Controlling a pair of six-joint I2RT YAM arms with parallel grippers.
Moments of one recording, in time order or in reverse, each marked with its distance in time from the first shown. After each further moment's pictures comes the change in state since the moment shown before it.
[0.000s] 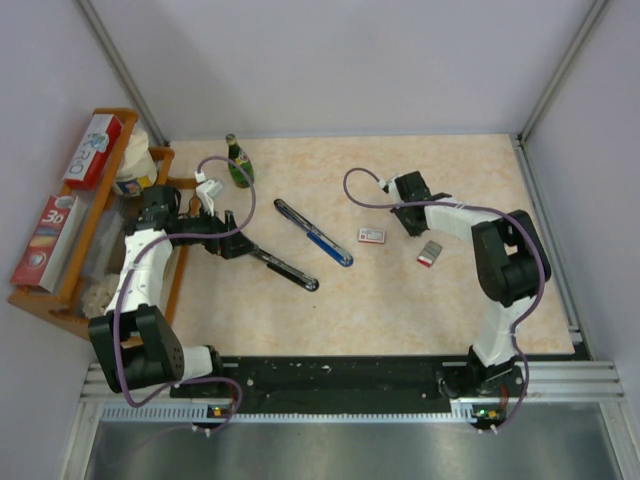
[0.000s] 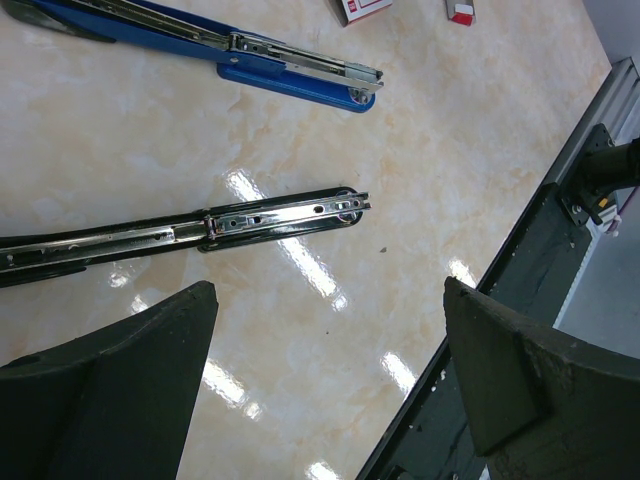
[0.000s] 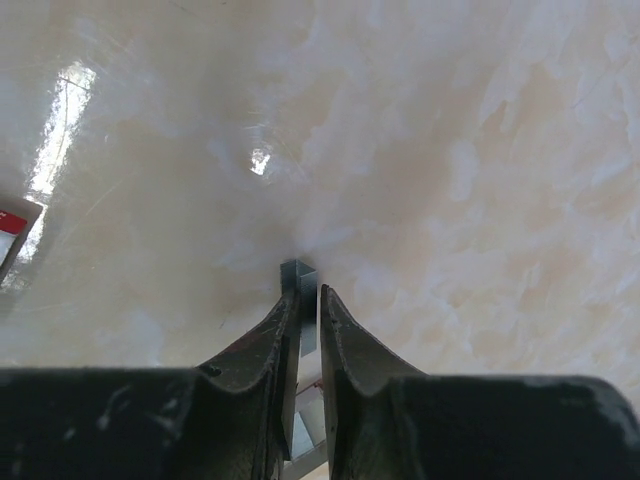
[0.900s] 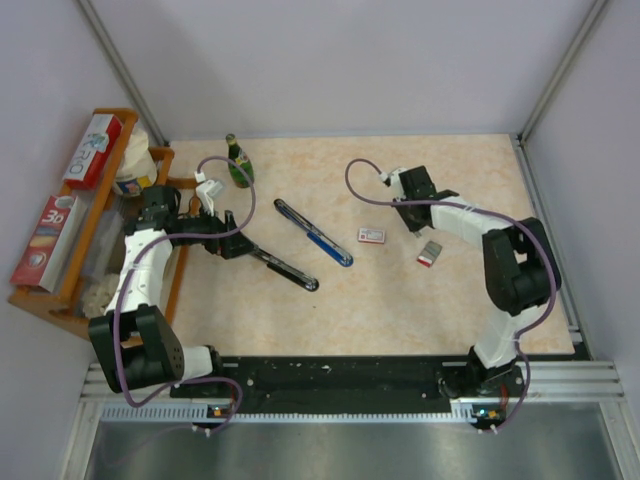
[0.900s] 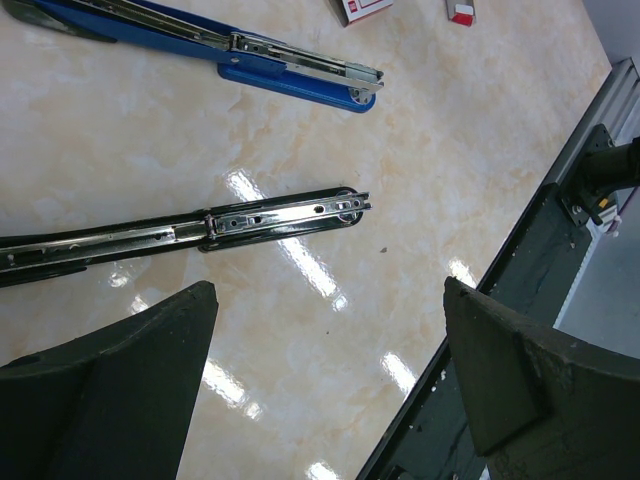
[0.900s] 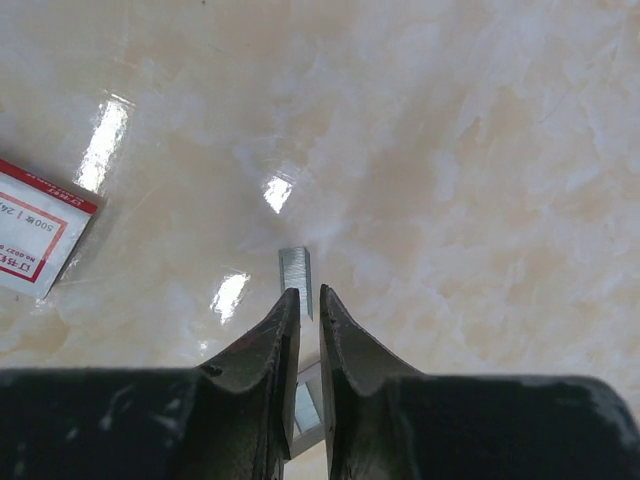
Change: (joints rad) left arm 0.000 0.000 0.000 0.000 0.000 0.000; right arm -0.002 -0.069 0.000 -0.018 -0.062 0.025
